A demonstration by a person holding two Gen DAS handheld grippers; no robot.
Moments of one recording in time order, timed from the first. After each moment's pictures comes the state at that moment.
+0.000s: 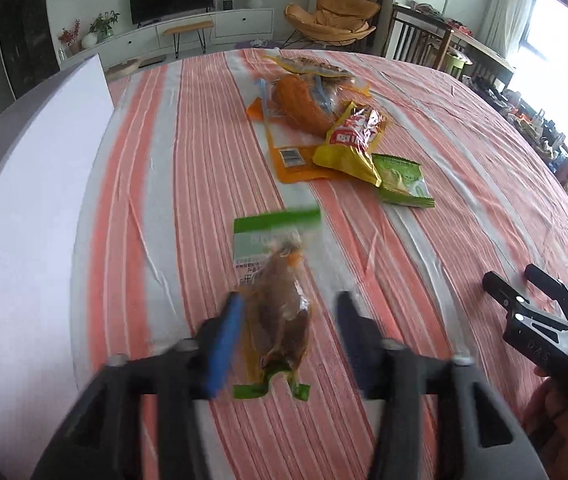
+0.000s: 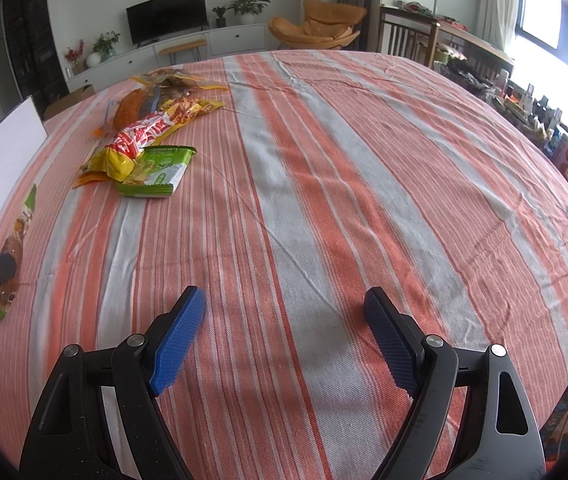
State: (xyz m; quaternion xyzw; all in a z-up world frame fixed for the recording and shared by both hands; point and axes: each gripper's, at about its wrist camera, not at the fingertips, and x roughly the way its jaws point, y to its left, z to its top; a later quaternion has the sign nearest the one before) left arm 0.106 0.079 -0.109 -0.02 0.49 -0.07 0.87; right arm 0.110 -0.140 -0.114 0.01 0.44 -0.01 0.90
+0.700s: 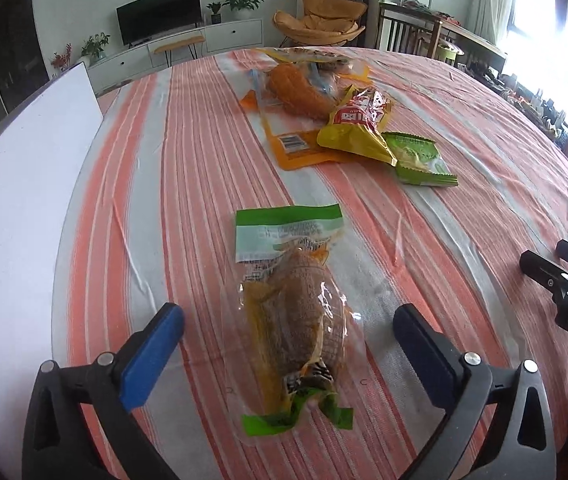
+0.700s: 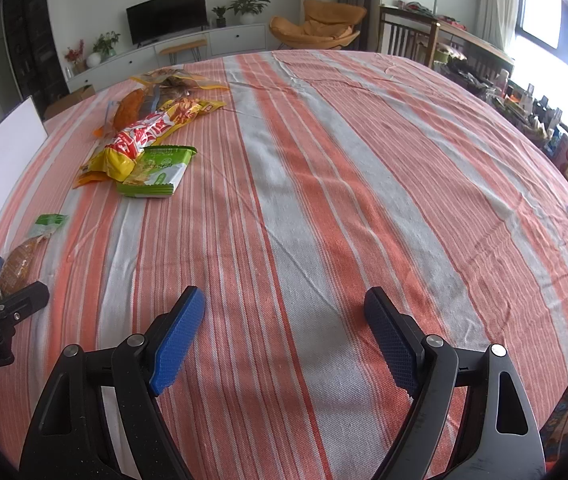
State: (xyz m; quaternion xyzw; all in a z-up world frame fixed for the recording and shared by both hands) left arm 0.114 0.074 -0.140 0.03 0.46 -0.07 0.88; right arm 0.111 -0.139 -0.114 0.01 0.44 -0.01 0.90
